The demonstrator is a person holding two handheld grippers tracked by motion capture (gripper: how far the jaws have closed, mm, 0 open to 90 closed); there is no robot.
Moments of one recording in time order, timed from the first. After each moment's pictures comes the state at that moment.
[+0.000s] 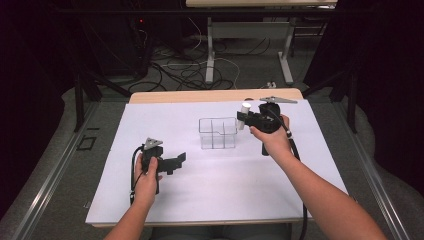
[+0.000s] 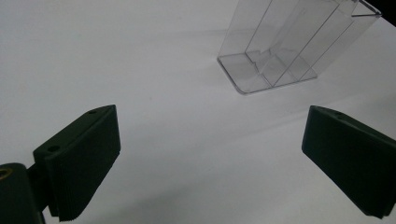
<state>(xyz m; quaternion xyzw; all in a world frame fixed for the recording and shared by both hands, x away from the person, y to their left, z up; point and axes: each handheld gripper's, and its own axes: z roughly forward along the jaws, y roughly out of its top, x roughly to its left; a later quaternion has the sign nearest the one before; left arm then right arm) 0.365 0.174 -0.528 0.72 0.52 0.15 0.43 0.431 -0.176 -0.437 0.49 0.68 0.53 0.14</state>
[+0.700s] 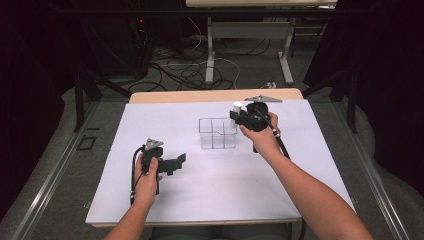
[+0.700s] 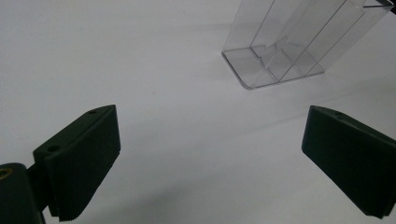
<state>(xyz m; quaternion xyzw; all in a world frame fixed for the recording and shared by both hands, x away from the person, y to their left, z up) 0.366 0.174 -0.532 0.72 0.52 0.15 0.43 0.446 -0.150 -0.450 0.48 0.69 0.50 0.18</state>
